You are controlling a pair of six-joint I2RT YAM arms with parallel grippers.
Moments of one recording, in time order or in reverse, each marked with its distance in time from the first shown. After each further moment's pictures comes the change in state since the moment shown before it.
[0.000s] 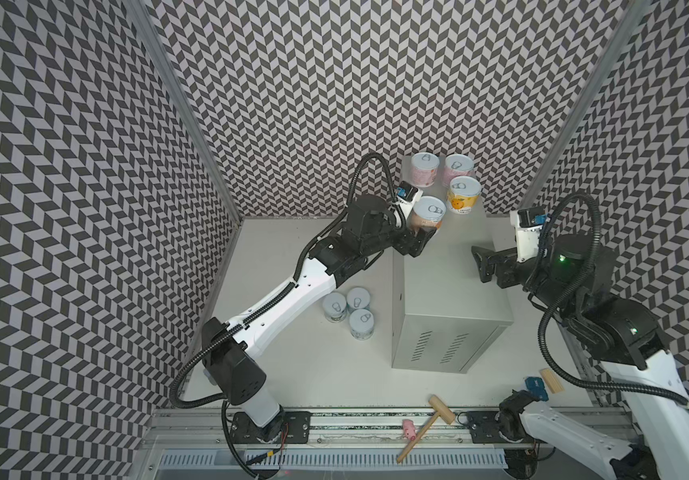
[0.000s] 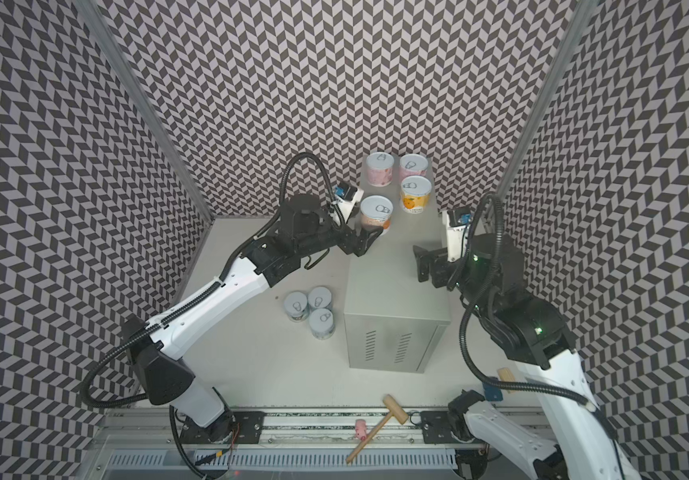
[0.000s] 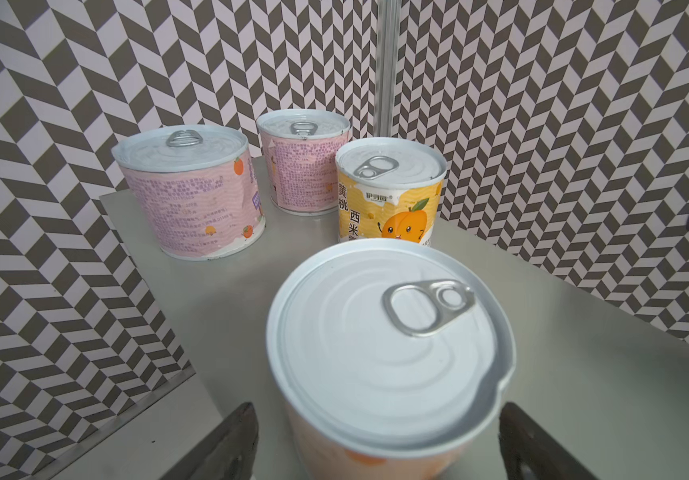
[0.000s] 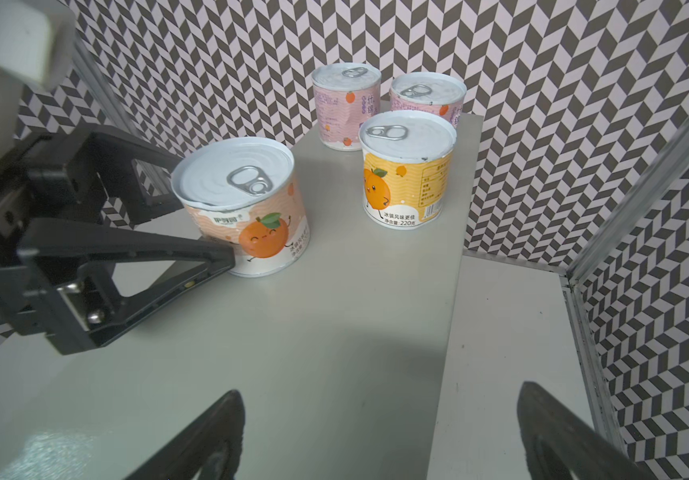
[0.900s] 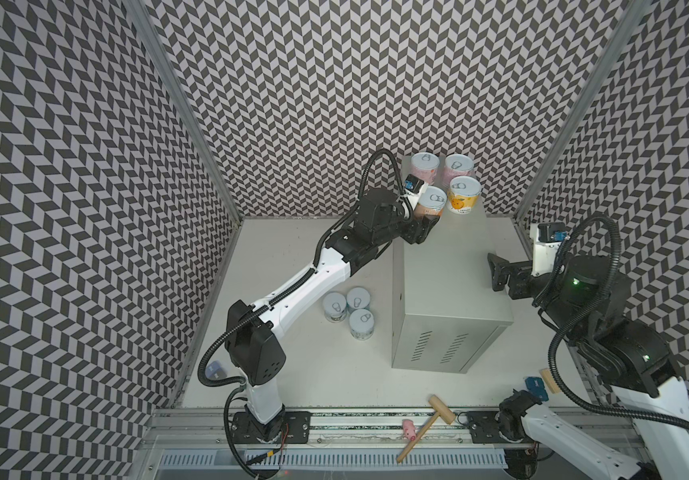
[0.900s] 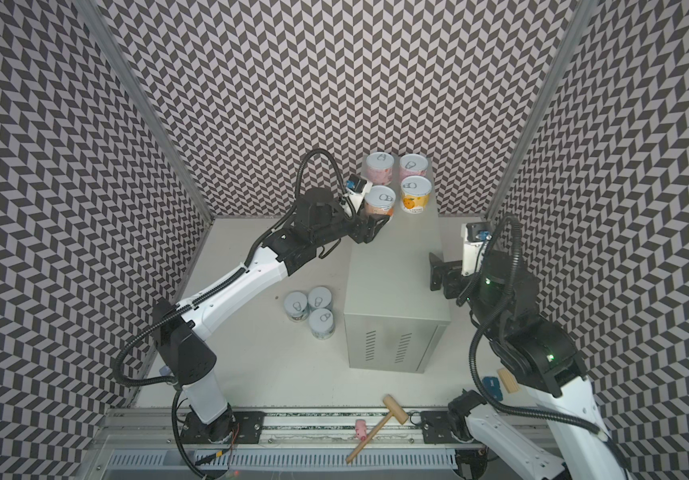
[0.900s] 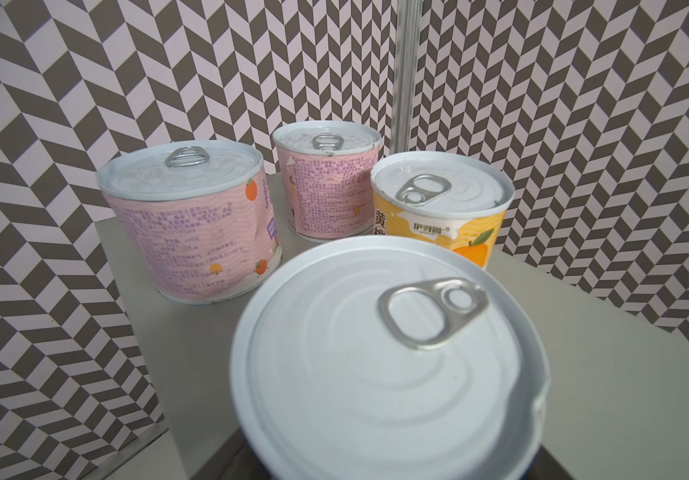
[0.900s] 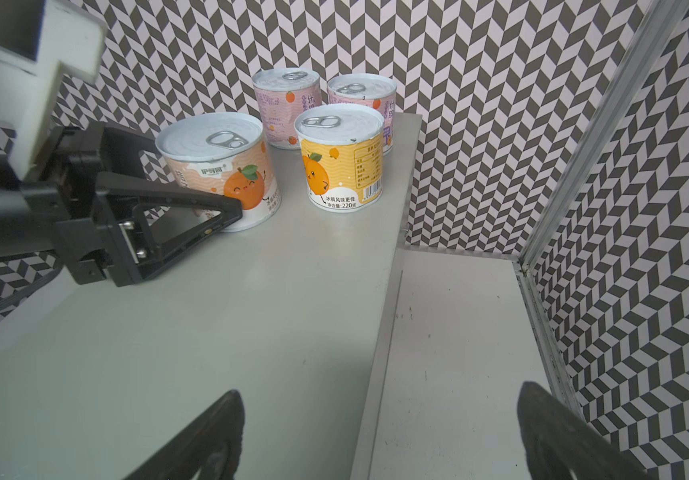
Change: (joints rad) left arm 0.035 0.156 0.113 0.087 -0.020 0.019; right arm 0.000 -0.124 -0.110 0.026 0.116 0.029
